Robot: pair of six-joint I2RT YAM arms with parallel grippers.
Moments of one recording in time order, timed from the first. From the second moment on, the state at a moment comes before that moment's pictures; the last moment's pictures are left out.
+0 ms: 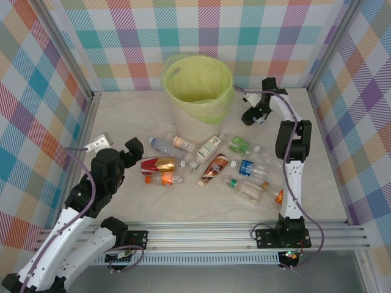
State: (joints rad) left arm -0.47 0.64 0.79 -0.60 -0.47 -0.73; right arm 0.05 2.49 2.20 -0.88 -0.22 -0.72
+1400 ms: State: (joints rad) left arm -0.43 0.78 0.56 -0.47 -0.22 -0.84; right arm 0.08 1.71 1.33 -0.40 -0.21 0.07
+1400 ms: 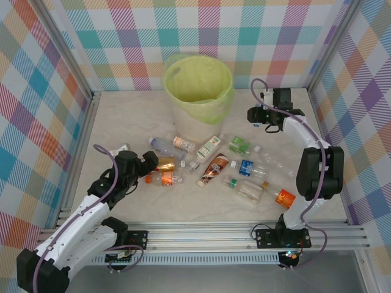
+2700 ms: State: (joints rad) left arm -0.43 0.54 0.45 -0.32 -0.30 -0.75; right arm 0.49 2.21 2.47 -0.80 -0.02 0.00
